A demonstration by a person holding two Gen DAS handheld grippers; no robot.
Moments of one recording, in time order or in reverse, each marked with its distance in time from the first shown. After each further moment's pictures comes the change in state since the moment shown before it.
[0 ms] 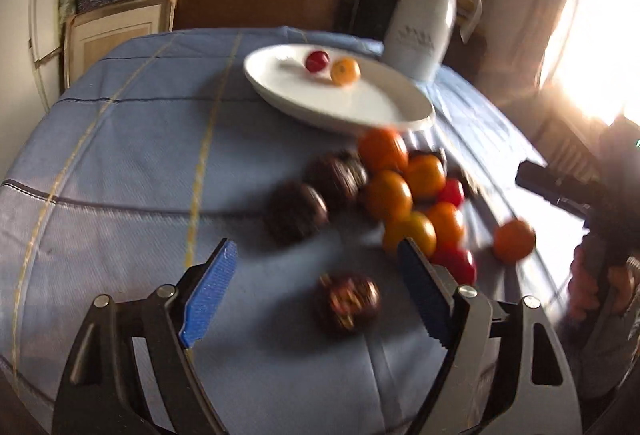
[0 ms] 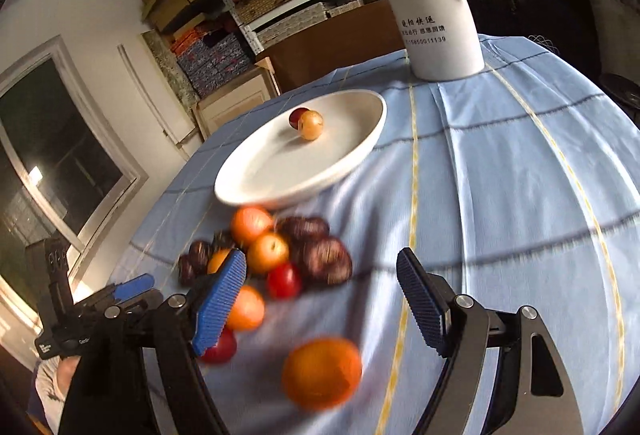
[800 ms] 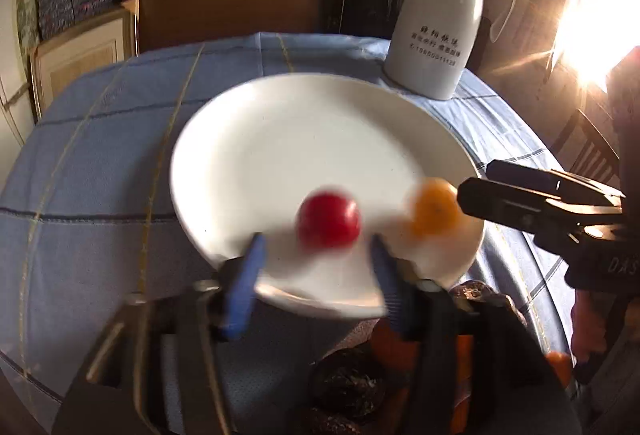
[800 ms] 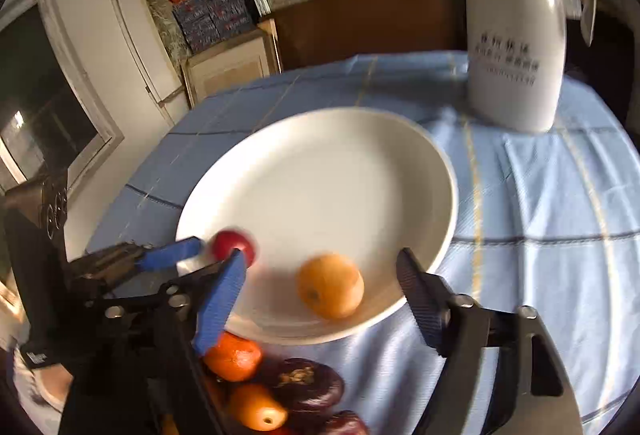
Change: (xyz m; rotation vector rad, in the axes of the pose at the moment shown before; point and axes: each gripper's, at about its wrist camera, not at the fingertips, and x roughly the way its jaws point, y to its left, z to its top) left arm 0.111 -0.005 0.133 0.072 0.031 0.010; right arm 0.113 0.038 0.106 -0.173 0.117 -0.084
